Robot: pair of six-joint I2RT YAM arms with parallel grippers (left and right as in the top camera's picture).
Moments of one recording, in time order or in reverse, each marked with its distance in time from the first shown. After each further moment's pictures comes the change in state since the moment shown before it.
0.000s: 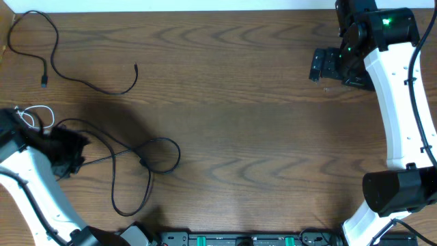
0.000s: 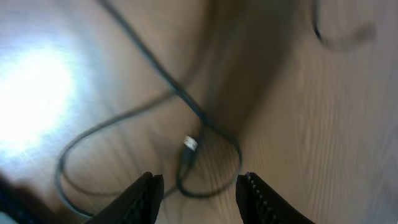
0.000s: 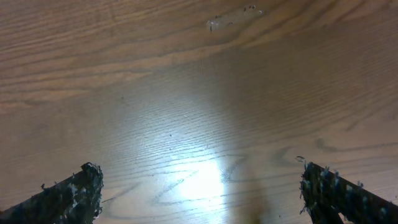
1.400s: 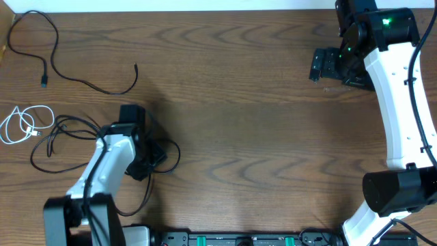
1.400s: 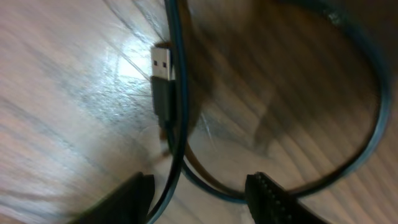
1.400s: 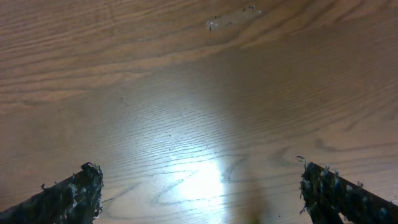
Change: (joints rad) left arm -0.660 0.148 -0.418 0.322 -0.264 -0.194; right arm 0.000 0.000 0.000 0.000 0.002 0.000
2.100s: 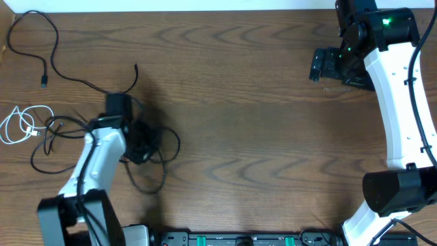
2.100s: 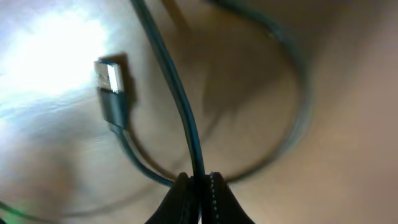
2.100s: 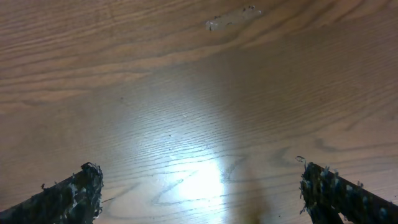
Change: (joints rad) left arm 0.100 -0.003 0.087 0.103 0.222 -0.158; right arm 0.000 0.000 0.000 0.000 0.000 0.000
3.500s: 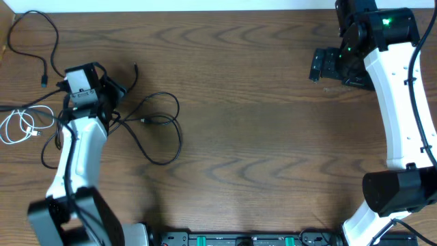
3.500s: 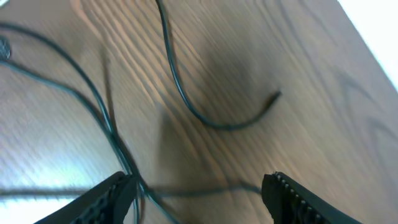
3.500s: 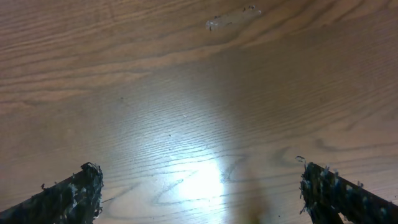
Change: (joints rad) left arm 0.113 0.053 0.172 0.404 -0.365 0.216; right arm 0.000 0.000 0.000 0.000 0.000 0.000
